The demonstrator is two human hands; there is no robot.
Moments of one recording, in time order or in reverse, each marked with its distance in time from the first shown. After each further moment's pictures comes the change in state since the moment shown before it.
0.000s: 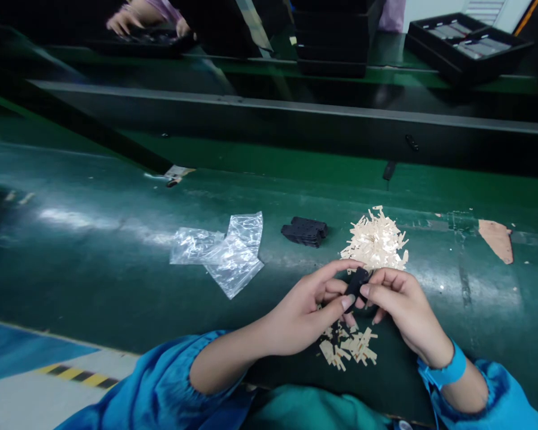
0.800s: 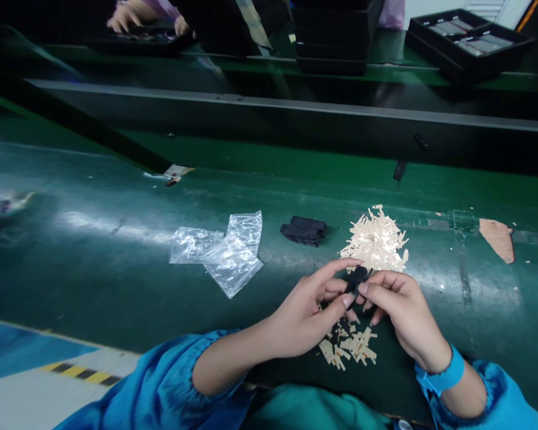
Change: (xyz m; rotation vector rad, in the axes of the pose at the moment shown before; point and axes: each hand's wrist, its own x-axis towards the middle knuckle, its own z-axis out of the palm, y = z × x) left_hand 0.001 0.002 0.006 0.089 0.060 0.066; right_hand -0.002 0.006 0.004 0.055 0.055 0.016
